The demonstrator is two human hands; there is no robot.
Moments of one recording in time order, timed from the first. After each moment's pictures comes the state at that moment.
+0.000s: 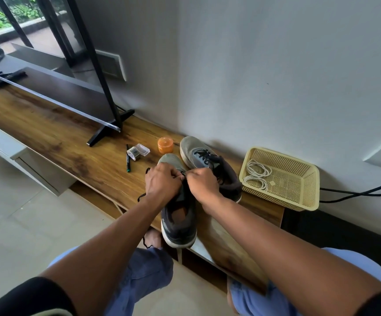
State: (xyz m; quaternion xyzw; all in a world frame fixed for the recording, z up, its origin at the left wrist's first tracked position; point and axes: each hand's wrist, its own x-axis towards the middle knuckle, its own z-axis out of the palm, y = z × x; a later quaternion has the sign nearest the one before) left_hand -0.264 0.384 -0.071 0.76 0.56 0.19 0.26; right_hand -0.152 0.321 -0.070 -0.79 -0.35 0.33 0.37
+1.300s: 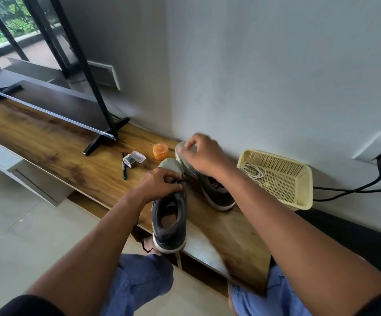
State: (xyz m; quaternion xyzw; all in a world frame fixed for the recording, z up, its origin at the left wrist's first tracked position) left_hand -0.279 0.413 -0.062 0.83 0.43 0.05 0.36; right_hand -0.117 0.330 0.026 -0.76 -0.52 0.21 0.31
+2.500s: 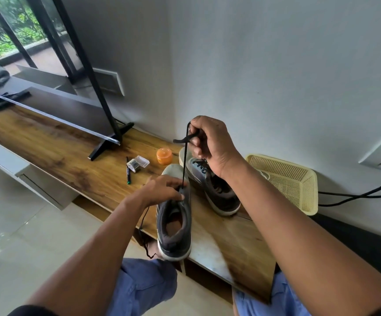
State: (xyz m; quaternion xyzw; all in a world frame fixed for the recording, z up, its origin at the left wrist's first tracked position) left_hand -0.286 0.417 -0.057 0.80 0.42 -0.03 0.43; right_hand -0.115 0.334 0.057 -0.46 -0.36 0.48 0.65
